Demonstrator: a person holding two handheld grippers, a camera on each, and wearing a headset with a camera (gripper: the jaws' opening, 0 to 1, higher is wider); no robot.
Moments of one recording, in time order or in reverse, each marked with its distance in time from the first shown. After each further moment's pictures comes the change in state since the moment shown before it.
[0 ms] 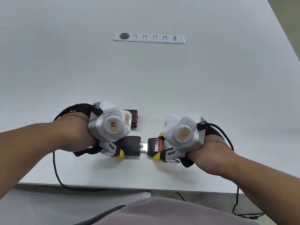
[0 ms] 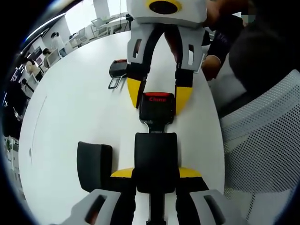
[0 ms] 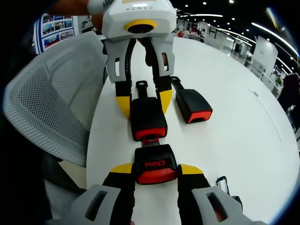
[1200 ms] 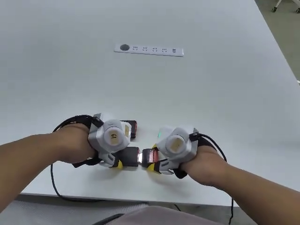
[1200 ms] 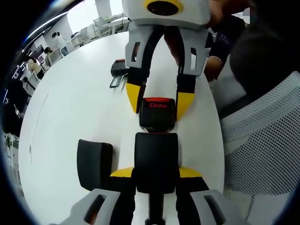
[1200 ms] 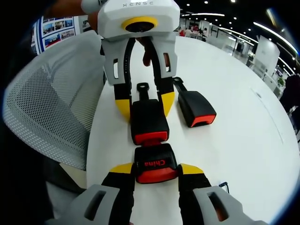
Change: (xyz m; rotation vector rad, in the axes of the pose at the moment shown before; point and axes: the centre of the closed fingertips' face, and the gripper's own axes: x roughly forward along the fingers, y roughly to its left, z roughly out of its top) left arm 0.000 0.002 -0.002 -0.027 -0.005 0.009; right arm 0.009 0.000 0.007 -0.007 0.016 0.016
